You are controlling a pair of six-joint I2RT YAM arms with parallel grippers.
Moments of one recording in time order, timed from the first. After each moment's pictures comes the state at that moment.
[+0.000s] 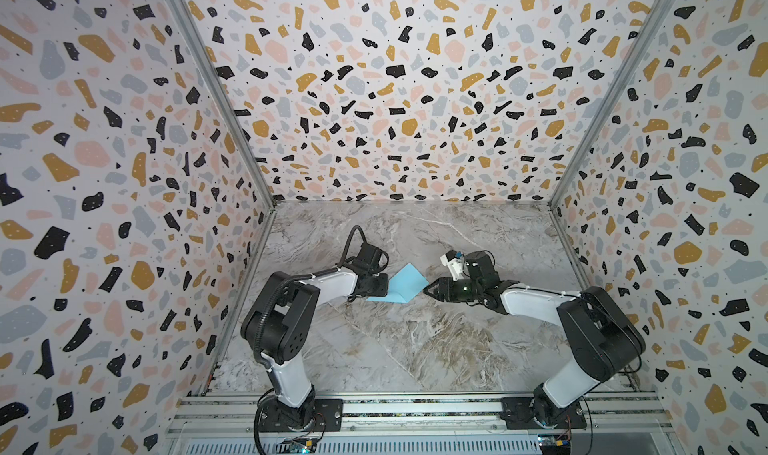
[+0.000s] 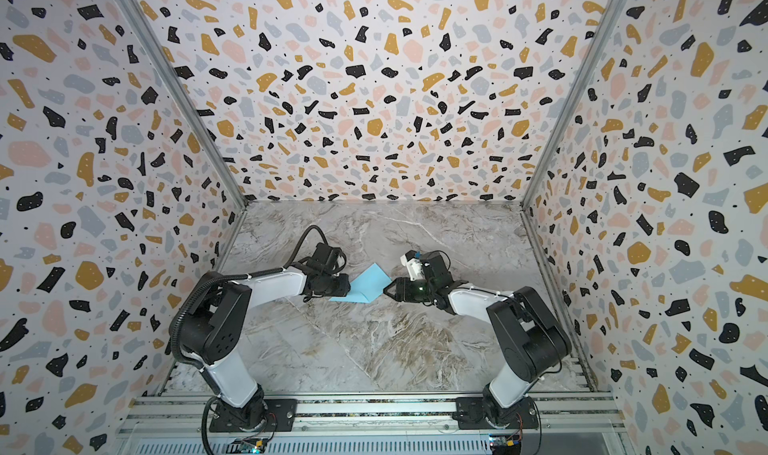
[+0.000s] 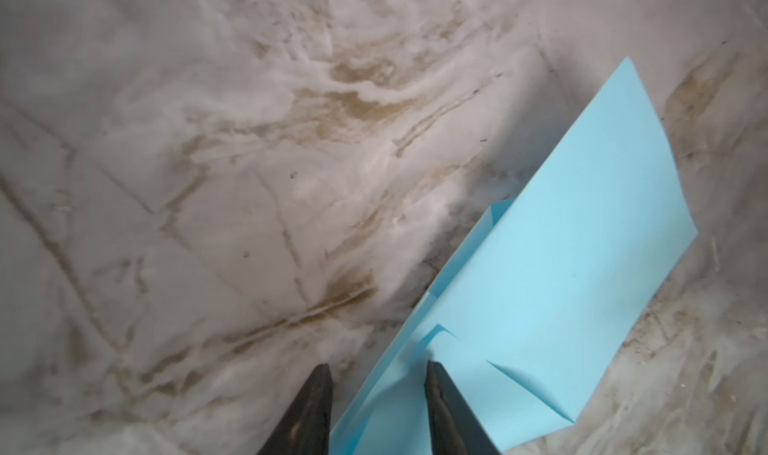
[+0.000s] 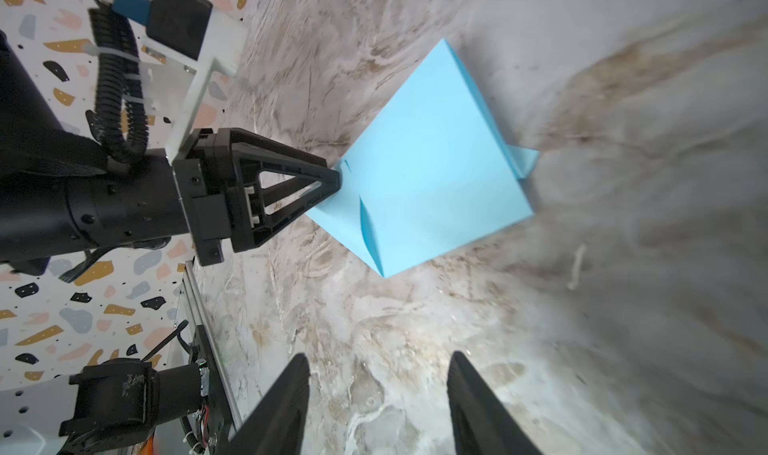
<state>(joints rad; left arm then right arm) -0.45 1.77 0.97 -0.28 0.13 -0.37 0.54 1.66 0.80 0.14 -0.60 0.56</state>
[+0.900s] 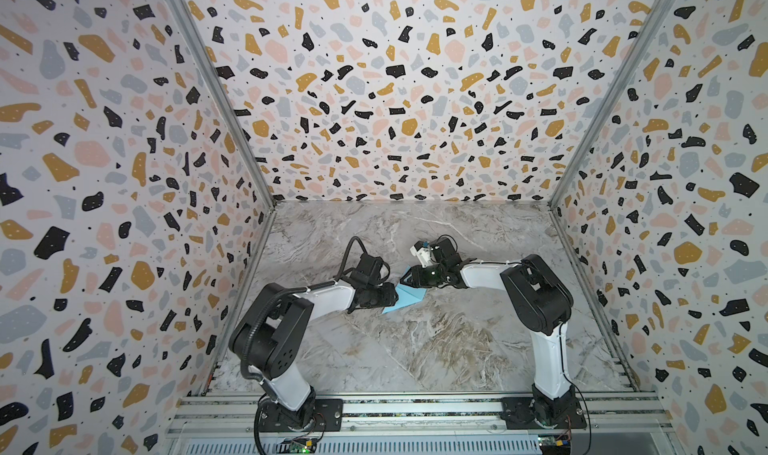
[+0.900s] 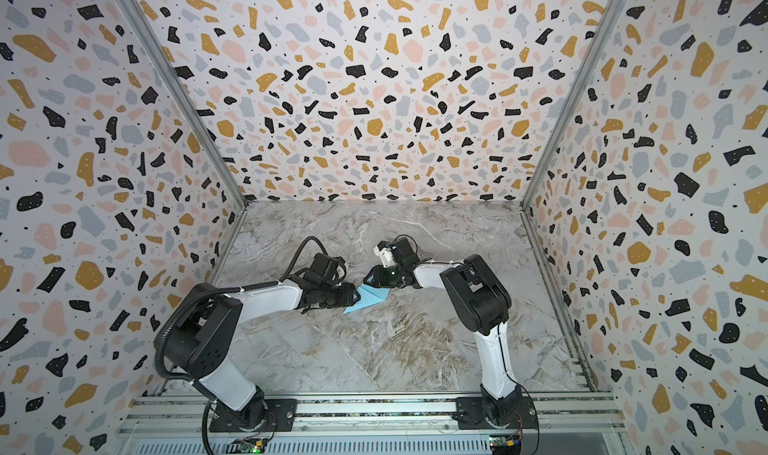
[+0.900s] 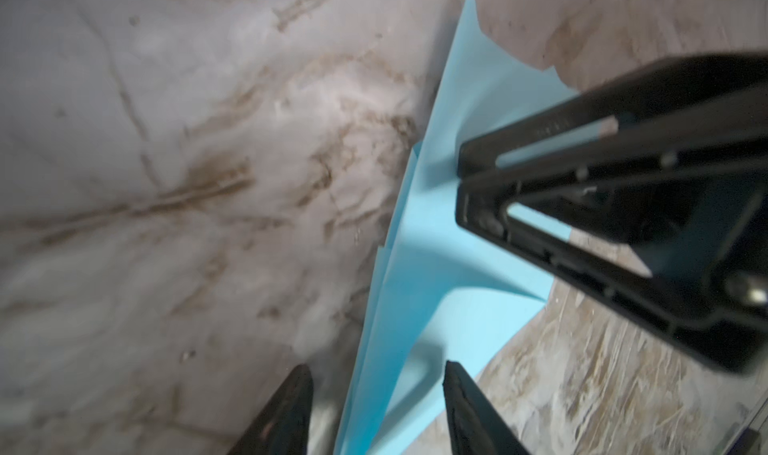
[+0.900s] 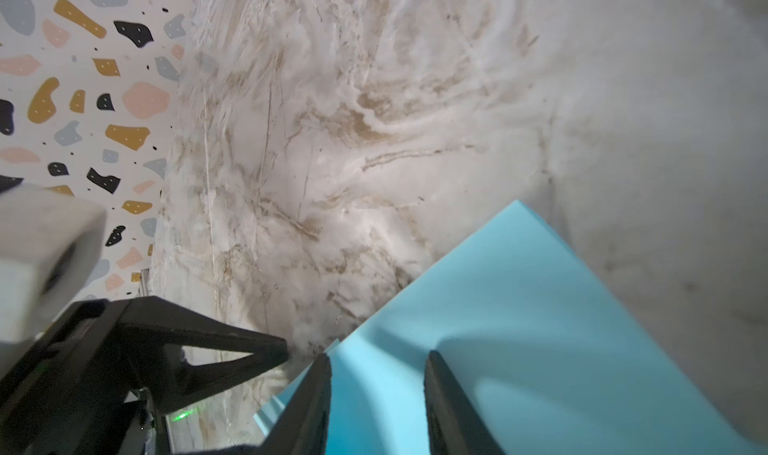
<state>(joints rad) -0.51 1.63 0.82 -0.22 0.26 -0.48 0.60 2.08 1.23 0.02 -0.59 0.47</state>
